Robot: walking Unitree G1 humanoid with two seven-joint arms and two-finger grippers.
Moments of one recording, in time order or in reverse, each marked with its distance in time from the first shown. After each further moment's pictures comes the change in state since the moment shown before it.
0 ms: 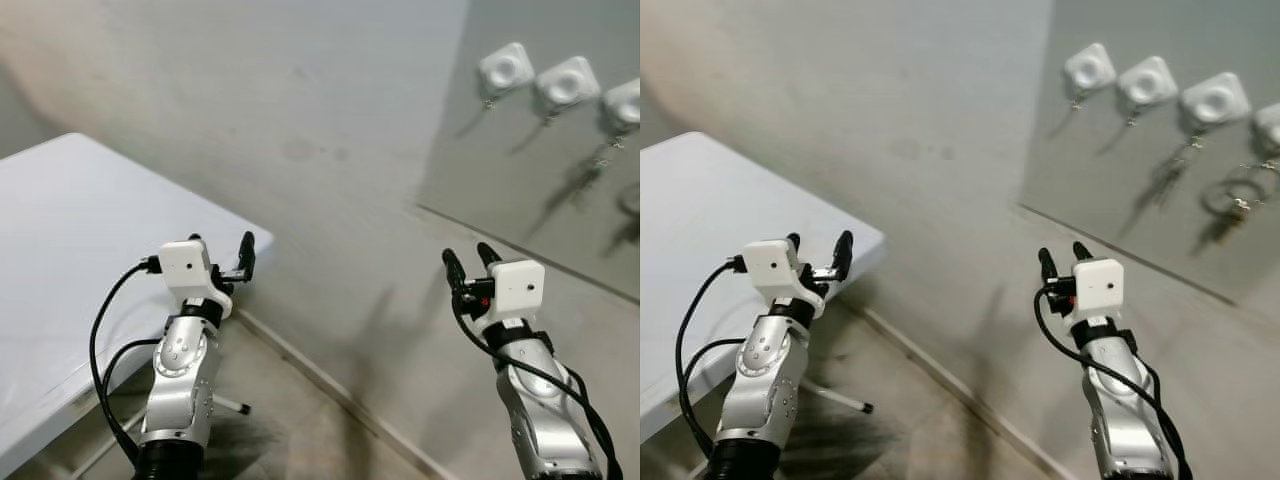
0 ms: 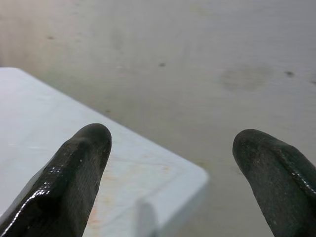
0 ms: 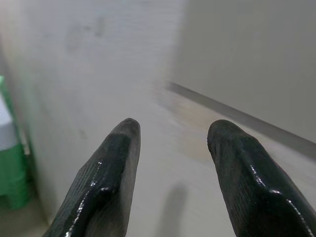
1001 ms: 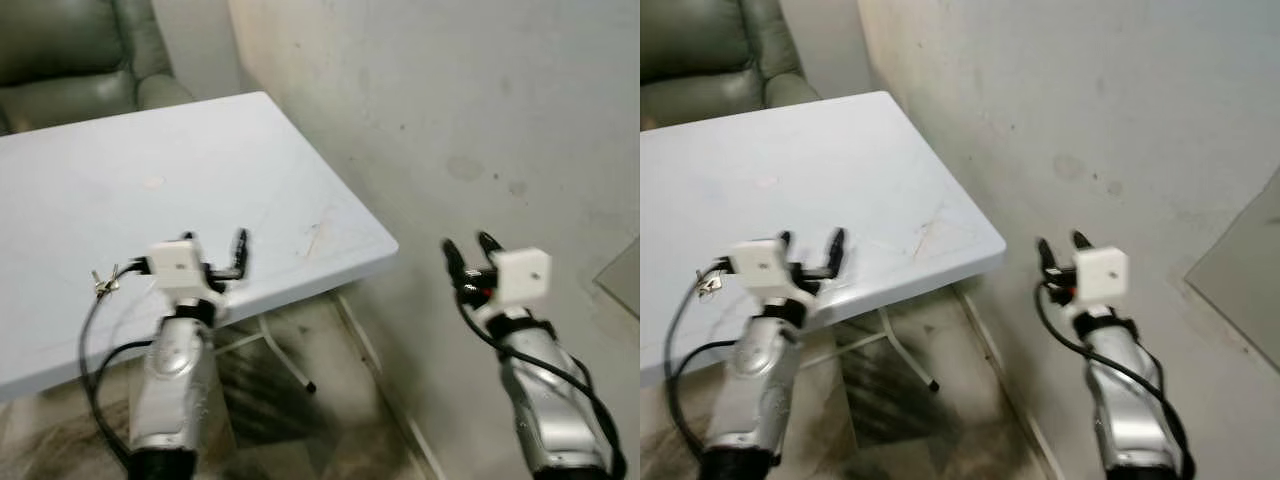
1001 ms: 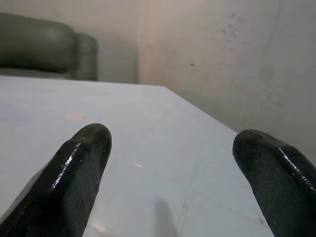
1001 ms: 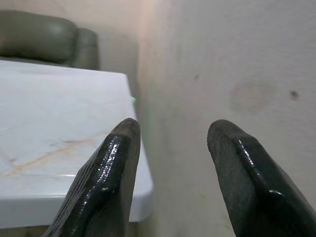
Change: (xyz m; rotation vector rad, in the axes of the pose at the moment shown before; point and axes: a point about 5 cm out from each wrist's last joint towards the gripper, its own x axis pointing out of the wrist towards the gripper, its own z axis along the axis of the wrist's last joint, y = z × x) left arm -0.003 0.017 0.012 0.003 -0.041 0.042; right arm 0.010 0.010 0.019 0.014 -0.055 0.068
